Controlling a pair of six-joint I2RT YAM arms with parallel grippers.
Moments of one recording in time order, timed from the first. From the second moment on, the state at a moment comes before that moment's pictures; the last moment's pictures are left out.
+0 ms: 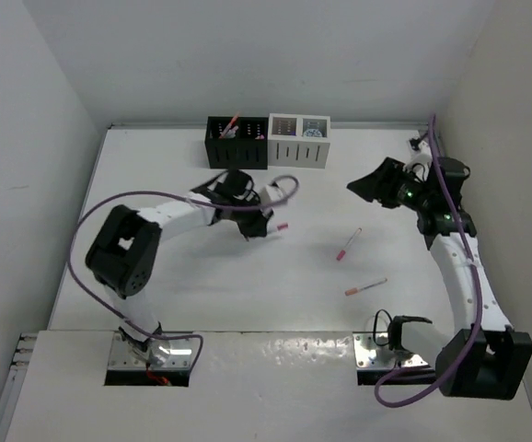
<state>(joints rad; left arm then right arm) -0.61 1.80 1.14 -0.30 0.50 0.47 -0.12 1.07 0.85 -0.21 -0.68 0.44</state>
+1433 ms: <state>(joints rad) -0.28 1.50 1.12 0.07 0.95 -0.24 0.40 1.65 1.32 0.08 -0.71 0.64</state>
